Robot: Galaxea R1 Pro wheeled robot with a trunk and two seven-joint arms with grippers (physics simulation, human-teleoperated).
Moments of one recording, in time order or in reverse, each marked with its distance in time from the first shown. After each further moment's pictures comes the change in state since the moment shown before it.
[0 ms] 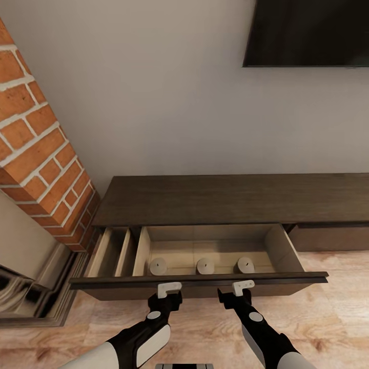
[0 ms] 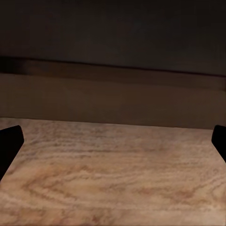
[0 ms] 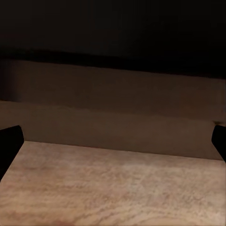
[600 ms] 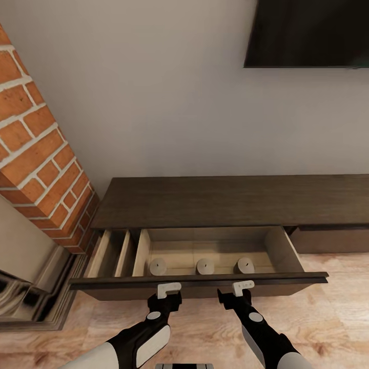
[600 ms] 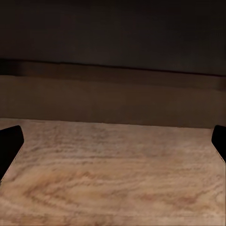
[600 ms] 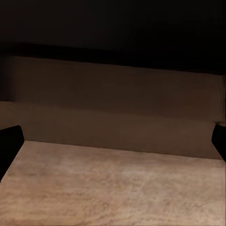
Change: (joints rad) left arm 0.000 0.000 -0.003 0.002 -0.003 0.003 0.006; right arm 0.000 0.001 0.000 0.003 -0.001 0.000 0.002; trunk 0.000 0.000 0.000
